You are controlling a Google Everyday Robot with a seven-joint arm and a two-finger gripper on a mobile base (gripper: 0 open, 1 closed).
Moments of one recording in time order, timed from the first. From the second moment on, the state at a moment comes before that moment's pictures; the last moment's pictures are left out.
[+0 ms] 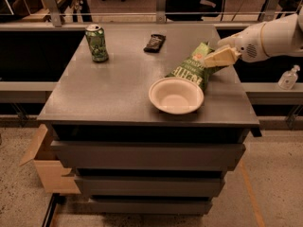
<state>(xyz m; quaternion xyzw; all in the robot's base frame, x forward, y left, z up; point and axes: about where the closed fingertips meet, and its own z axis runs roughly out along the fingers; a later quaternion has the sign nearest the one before) 0.669 -0.197 0.923 -0.40 0.78 0.14 0.46</state>
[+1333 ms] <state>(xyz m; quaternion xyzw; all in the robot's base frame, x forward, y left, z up) 0.665 -0.246 0.937 -0.35 0.80 0.09 0.48</state>
